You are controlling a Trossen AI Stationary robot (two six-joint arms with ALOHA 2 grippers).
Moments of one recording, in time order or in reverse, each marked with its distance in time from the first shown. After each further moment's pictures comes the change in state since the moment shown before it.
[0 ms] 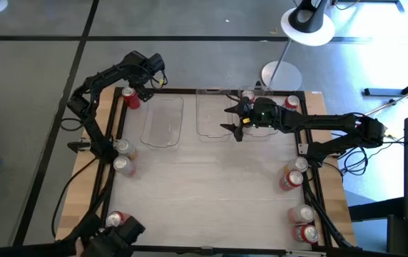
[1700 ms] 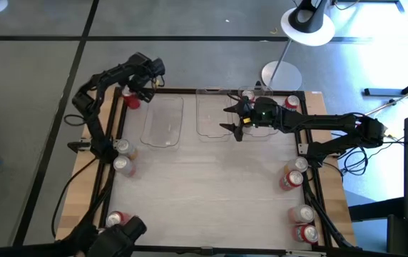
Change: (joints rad) left arm 0.007 0.057 -0.016 -0.097 0.008 -0.360; right arm 0.000 0.000 0.000 0.031 -0.017 -0.009
